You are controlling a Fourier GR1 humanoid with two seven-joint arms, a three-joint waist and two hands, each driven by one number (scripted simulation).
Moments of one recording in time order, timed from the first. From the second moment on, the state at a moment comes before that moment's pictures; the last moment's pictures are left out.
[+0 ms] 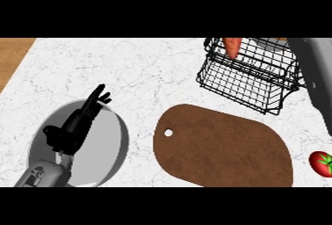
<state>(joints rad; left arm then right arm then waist) -0.17 0.39 -0.31 -1.40 0.29 0.09 -0.11 -1.25 -0.39 -0.12 -0.63 0.06 -0.10 0.67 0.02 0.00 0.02</state>
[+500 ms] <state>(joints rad) -0.15 0.39 -0.30 -1.41 0.29 0.10 -0.11 -1.20 -0.54 -0.14 -0.68 0.19 -0.38 0.63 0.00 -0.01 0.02</state>
